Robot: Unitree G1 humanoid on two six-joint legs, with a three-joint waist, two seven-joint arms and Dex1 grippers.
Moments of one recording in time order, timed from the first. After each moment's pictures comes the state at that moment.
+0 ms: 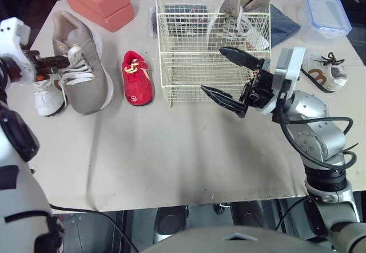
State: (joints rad) left arm -1.30 1.06 0.16 1.32 0.02 0.62 -1.04; right arm -0.45 -0.33 0.08 -0.41 0.56 0.32 0.77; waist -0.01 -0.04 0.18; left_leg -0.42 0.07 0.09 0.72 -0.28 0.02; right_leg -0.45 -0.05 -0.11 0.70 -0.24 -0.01
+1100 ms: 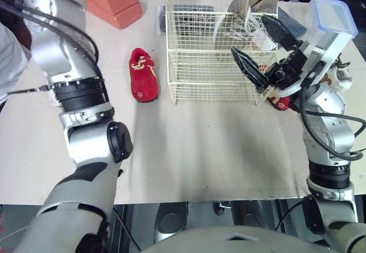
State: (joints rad) left arm -1.17 0.41 0.35 0.35 -0.33 0.01 -0.49; right arm -0.44 -0.31 -0.06 -0.37 0.51 0.16 0.61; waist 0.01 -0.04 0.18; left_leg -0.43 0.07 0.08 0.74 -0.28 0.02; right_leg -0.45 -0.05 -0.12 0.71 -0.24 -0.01
